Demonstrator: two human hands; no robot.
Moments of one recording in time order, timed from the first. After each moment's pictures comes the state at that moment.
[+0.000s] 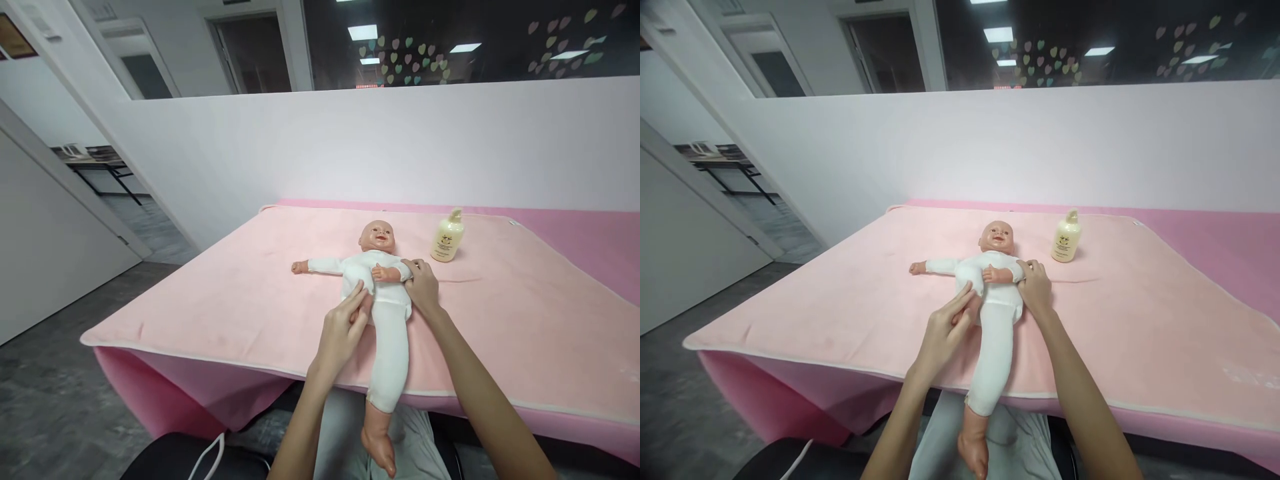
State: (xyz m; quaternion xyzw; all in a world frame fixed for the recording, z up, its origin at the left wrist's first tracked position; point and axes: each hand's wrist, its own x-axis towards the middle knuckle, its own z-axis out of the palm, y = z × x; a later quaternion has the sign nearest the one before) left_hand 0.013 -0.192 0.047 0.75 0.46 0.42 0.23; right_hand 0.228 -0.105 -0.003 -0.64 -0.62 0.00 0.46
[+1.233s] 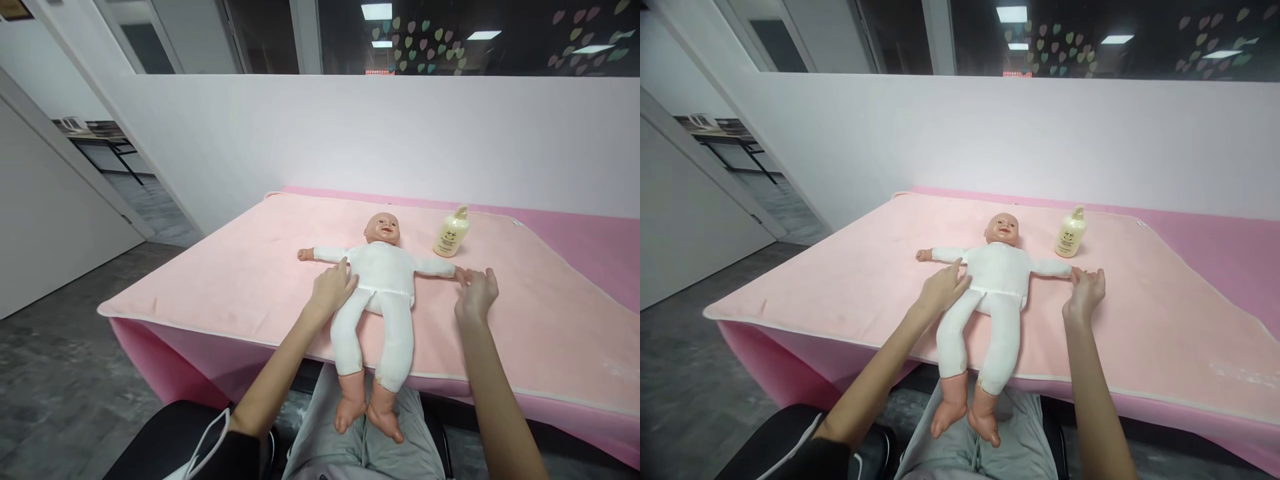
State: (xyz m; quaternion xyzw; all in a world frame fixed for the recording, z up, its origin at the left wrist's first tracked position) left_hand -0.005 -0.129 0.049 0.78 0.61 0.16 0.05; right_hand 0.257 -0.160 0.039 -0.56 -0.14 0.23 0.79
